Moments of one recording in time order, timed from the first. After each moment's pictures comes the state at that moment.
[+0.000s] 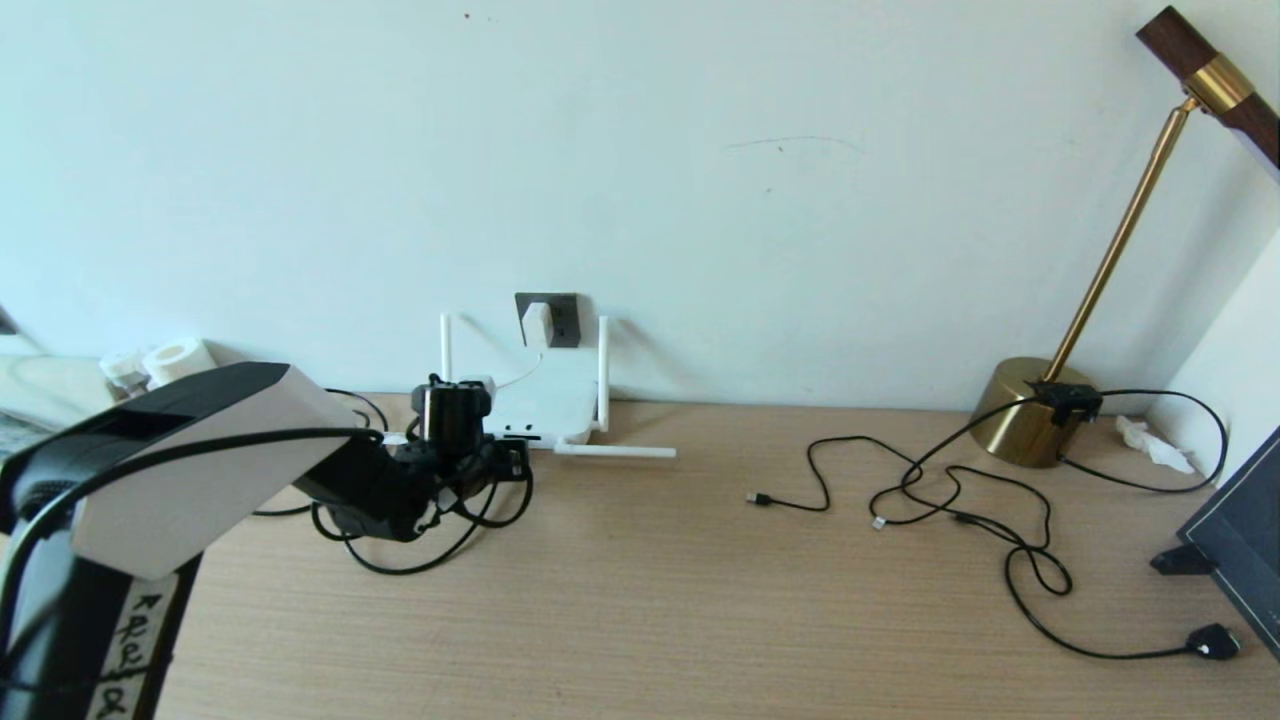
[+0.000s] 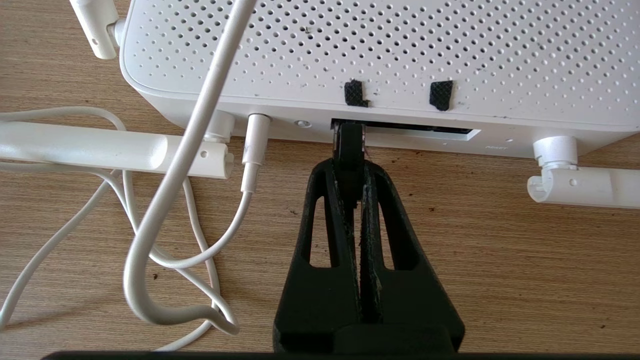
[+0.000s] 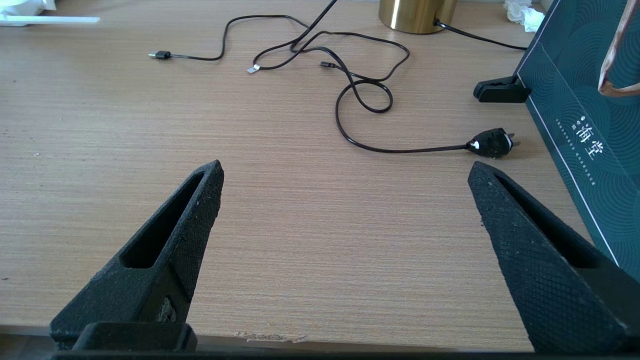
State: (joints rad) left arm -0.22 2.39 -1.25 -0.70 0.19 -0.07; right arm 0.00 0.00 -0.08 0.18 -0.02 0.03
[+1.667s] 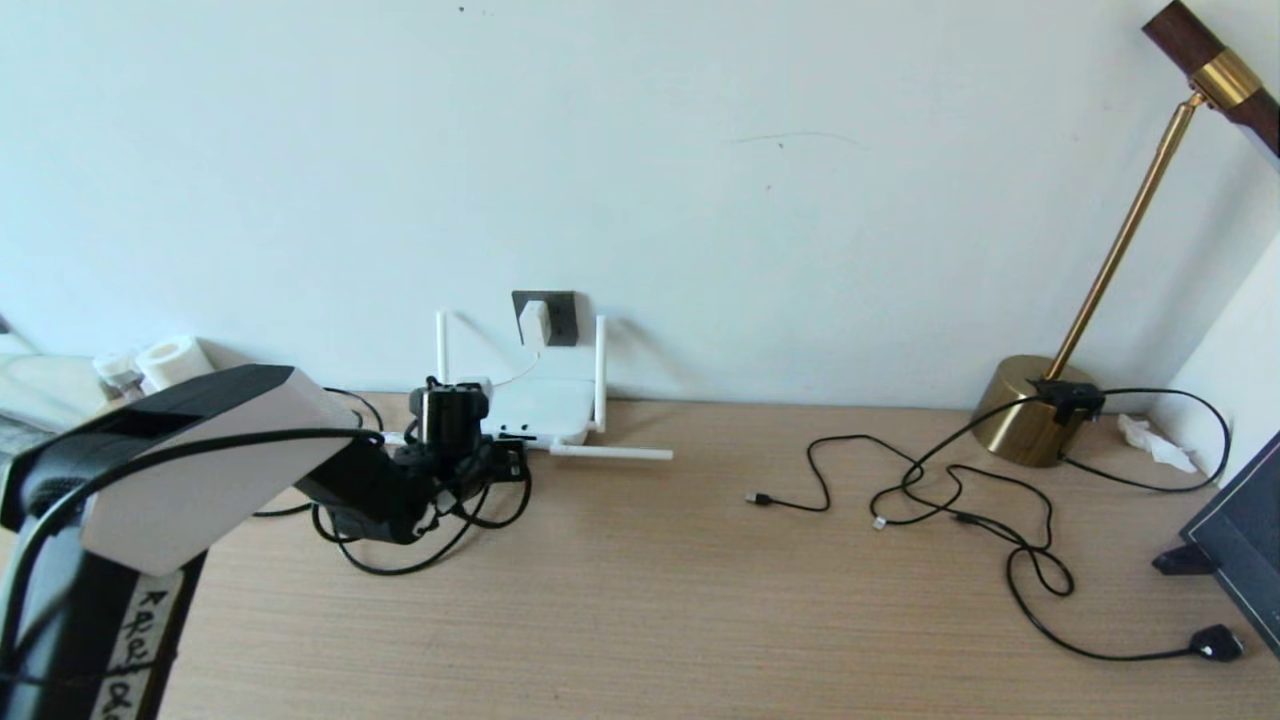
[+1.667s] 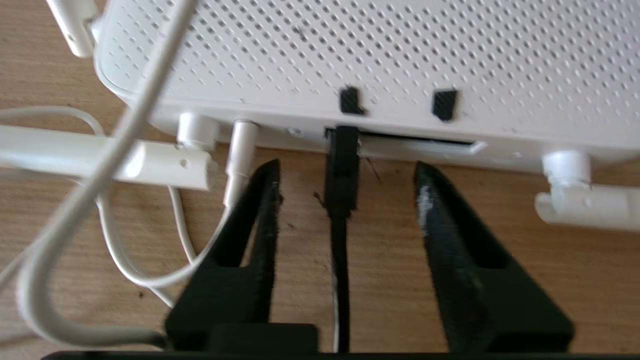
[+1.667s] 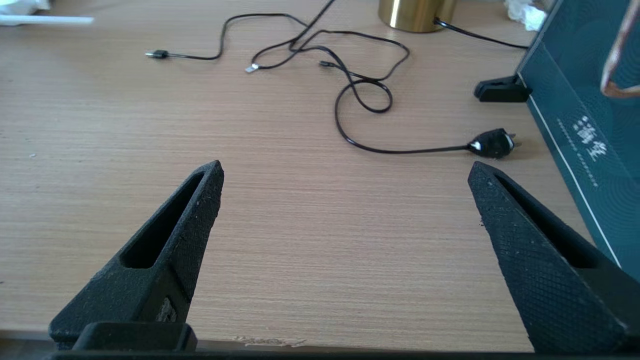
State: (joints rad) left arm -0.22 2.39 -1.24 -0.72 0.19 -0.07; right arm 0.00 0.00 -0.08 0.18 -0.02 0.03
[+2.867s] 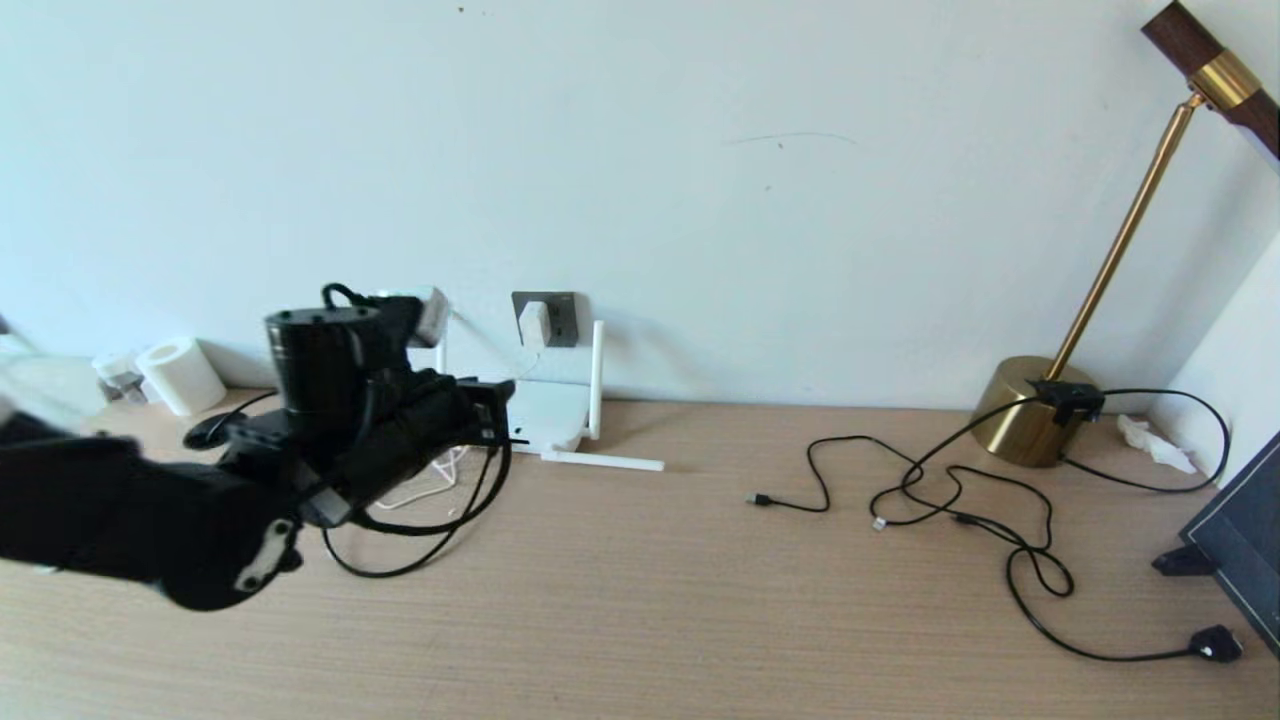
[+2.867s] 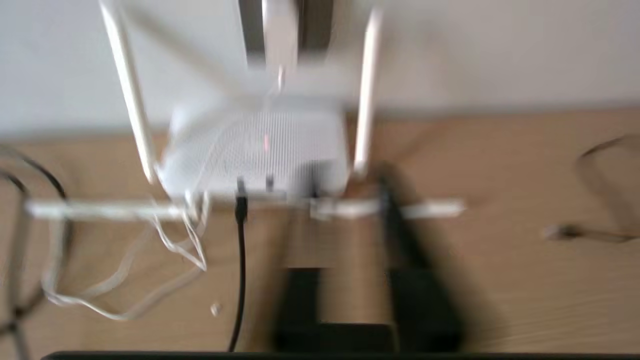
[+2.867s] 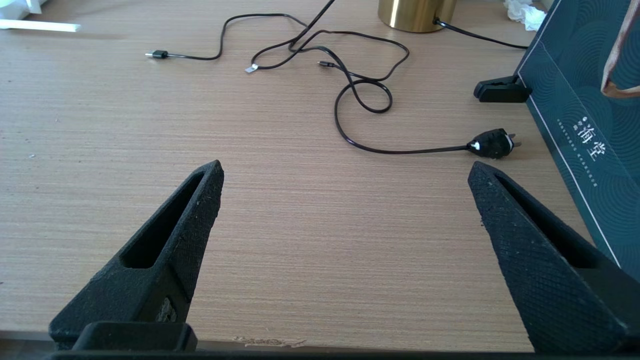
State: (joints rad) left arm -0.36 1.75 -0.83 -0.78 0.19 -0.01; right arm 0.00 0.00 -0.08 0.18 -0.02 0.03
